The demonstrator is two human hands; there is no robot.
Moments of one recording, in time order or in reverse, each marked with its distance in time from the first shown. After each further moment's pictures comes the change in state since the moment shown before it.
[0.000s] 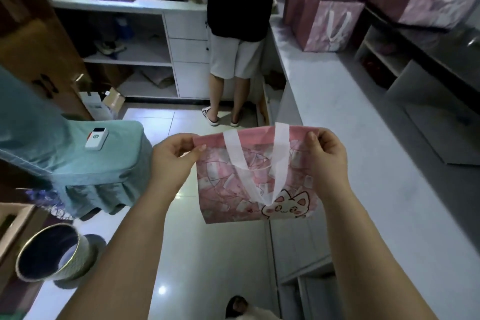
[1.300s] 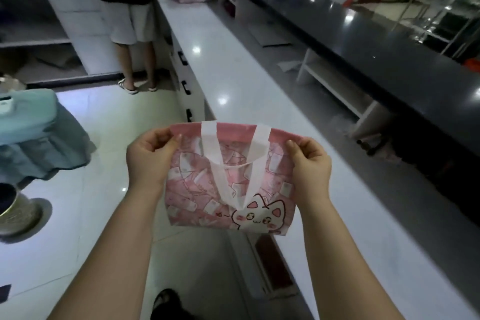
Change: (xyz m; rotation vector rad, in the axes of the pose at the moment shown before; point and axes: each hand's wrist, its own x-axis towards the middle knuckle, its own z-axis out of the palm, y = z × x) left_hand -0.601 0.066 0.003 -0.198 -0.218 0.058; right_hand -0.587 -0.046 -0.389 0.142 0.408 0.089
